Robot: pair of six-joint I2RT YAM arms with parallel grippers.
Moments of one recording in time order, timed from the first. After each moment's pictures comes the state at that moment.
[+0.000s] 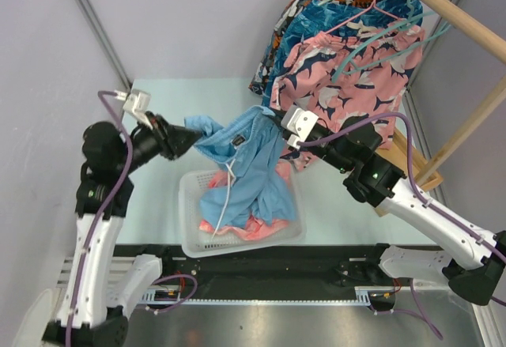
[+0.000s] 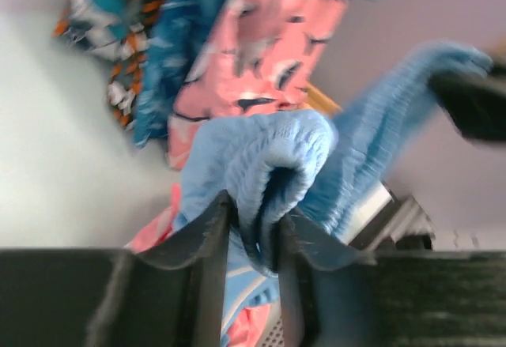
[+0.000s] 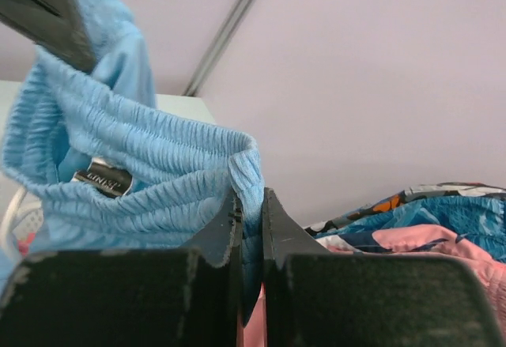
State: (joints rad) left arm -0.09 0.86 1.12 -0.40 0.61 -0.49; right arm 0.86 1.11 1.18 0.11 -0.10 -0.59
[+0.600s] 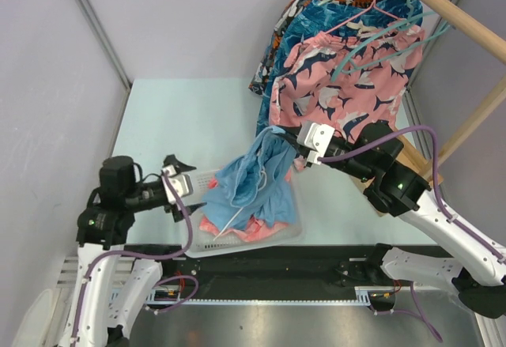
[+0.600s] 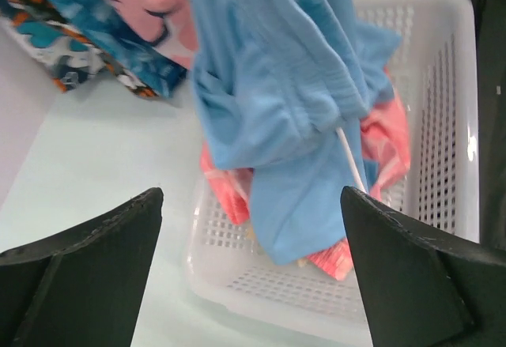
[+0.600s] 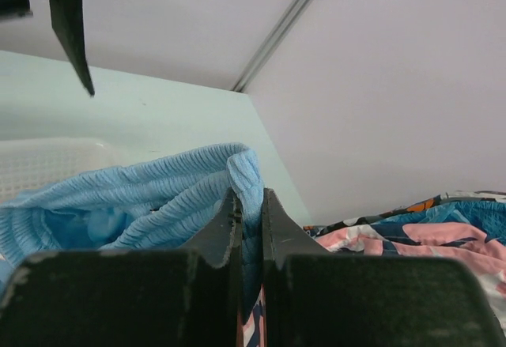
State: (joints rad) left arm -0.09 0.63 1.01 -0.95 0.91 0.81; right arm 0.85 0.98 1.19 -0.11 -0.26 -0.57
